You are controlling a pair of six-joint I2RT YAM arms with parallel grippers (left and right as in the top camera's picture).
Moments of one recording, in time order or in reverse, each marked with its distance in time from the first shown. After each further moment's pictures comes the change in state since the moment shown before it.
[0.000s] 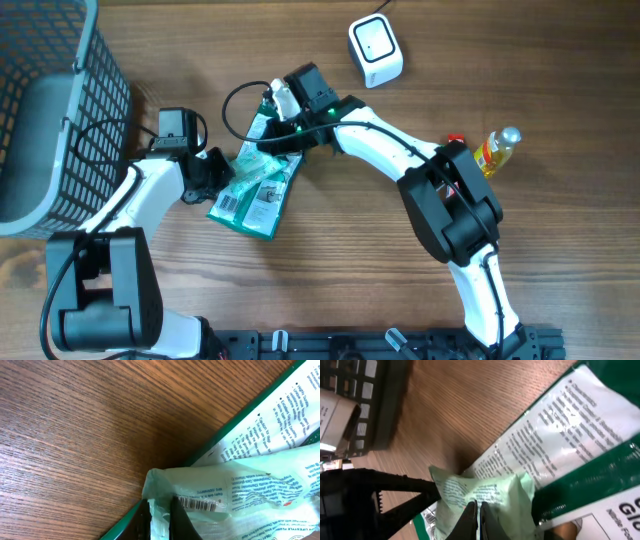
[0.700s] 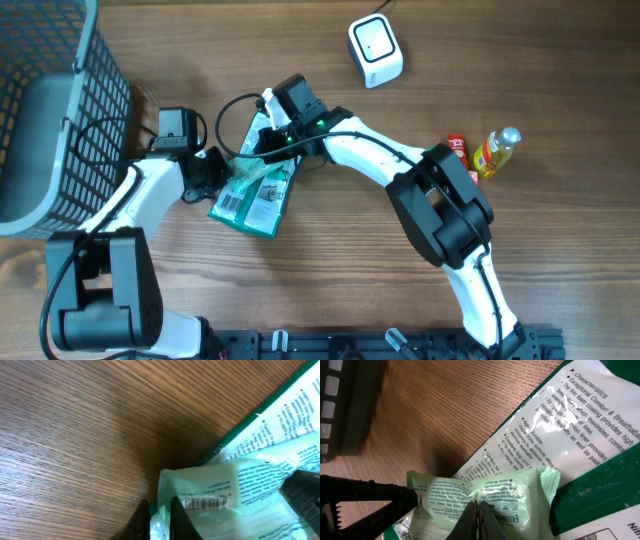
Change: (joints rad) left arm 0.000 0.000 0.002 0.008 -0.032 0.002; right arm 0.045 0.021 -0.025 0.050 0.131 0.002
